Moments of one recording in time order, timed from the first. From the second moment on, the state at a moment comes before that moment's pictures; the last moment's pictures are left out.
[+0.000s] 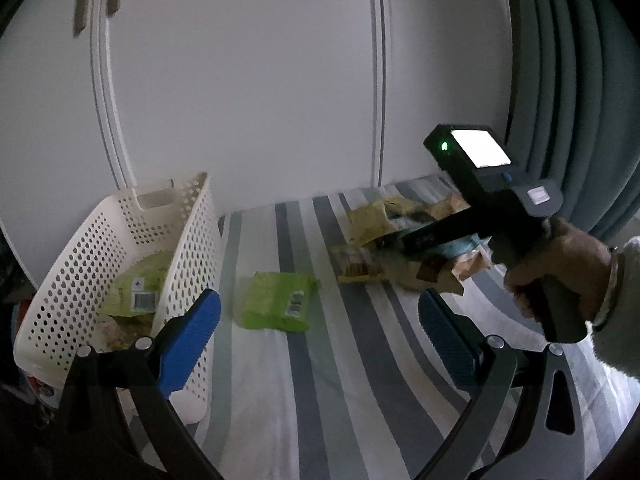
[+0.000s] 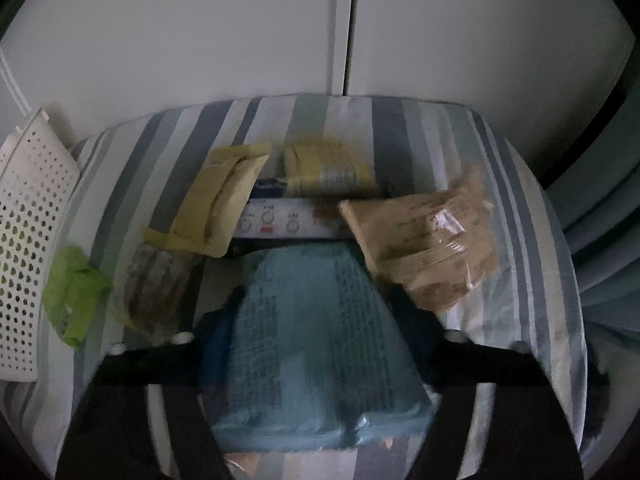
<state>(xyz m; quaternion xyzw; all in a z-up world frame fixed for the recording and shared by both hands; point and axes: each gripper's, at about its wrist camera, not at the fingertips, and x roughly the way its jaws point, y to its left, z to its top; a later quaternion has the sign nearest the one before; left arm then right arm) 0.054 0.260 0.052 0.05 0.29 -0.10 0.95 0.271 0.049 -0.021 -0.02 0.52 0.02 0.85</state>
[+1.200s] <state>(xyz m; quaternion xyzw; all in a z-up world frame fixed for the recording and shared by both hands) 0.195 0.237 -0.017 0.07 0.48 -0.07 0.87 0.144 -0.021 0.008 0.14 0.41 0.12 0.89</state>
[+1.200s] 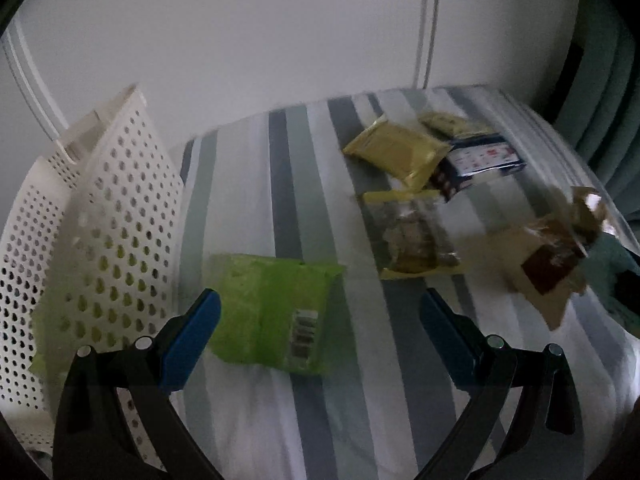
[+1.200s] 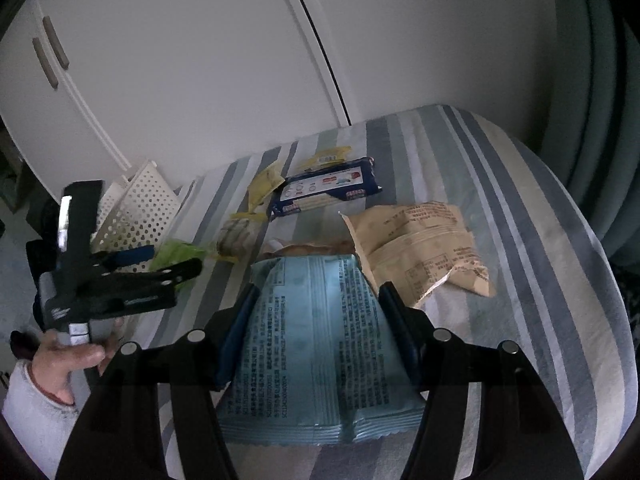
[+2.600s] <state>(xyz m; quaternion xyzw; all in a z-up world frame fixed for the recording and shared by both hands) 0.206 0.212 -0.038 0.07 0.51 -0.07 0.86 0.141 -0.037 0.002 0.19 0.40 0.15 0.89</state>
